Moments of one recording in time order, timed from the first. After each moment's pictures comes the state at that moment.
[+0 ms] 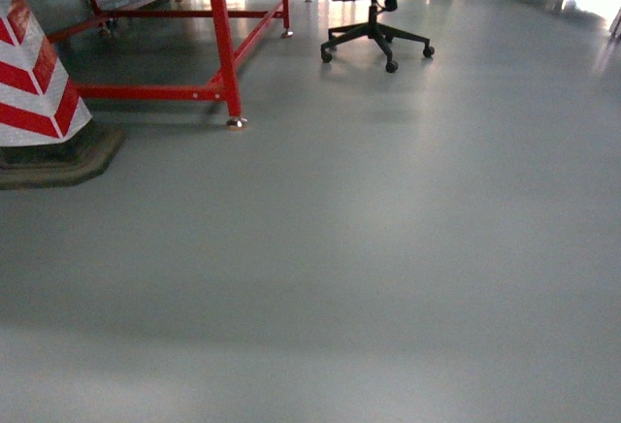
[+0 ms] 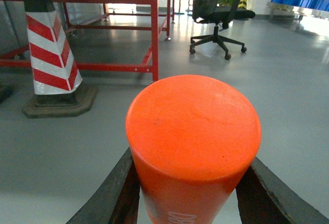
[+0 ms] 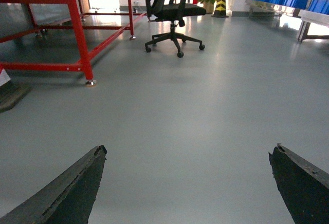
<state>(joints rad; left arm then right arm) 0.00 0.01 0.01 0.00 0.00 -0.01 0.00 0.00 0.01 0.00 0.00 0.00</state>
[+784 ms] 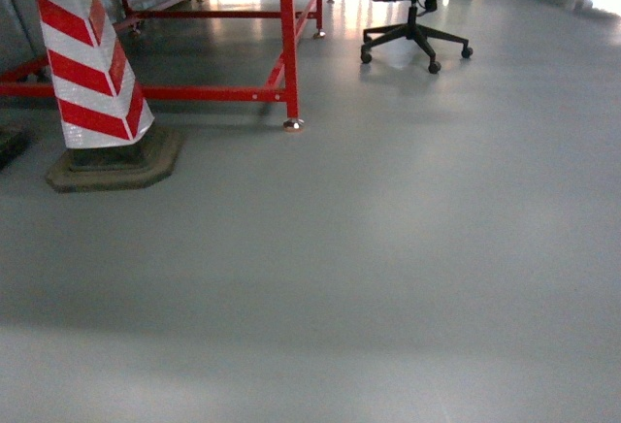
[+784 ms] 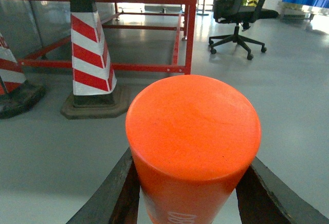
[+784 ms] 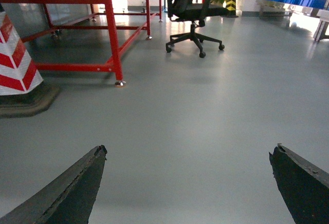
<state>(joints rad) 0.00 0.01 0.01 -0.01 0.00 -0.01 0.00 0.00 0.01 -0.01 0.00 0.00</state>
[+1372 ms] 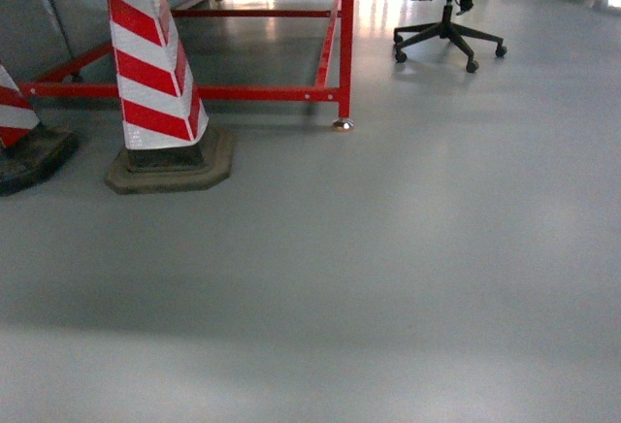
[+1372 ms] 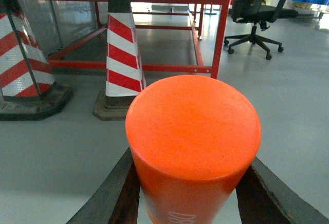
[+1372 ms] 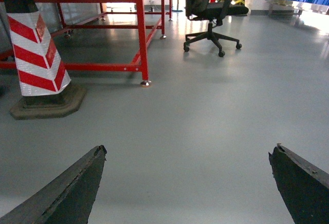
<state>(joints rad) 0.00 0.01 0.01 -0.01 0.00 -0.01 0.00 0.00 0.01 -0.01 0.00 0.00</state>
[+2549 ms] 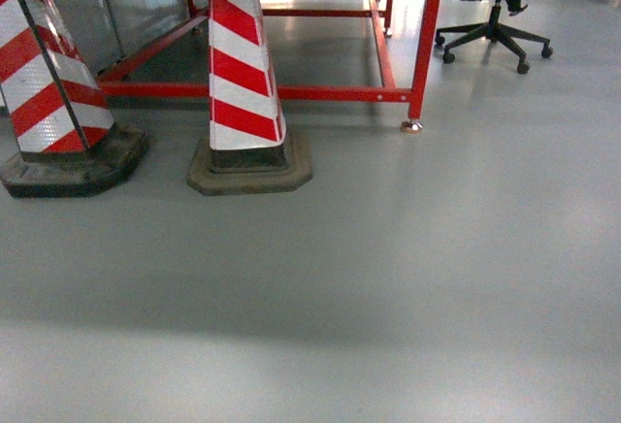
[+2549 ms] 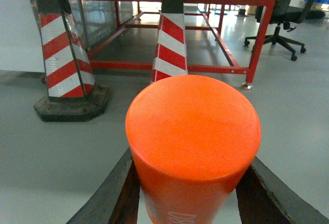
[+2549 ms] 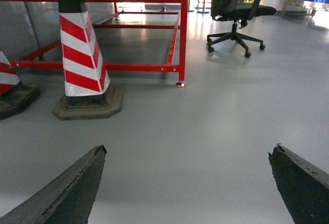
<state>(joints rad) 0.00 0.01 0.01 -0.01 0.00 -0.01 0.00 0.00 0.01 -0.01 0.00 0.00</state>
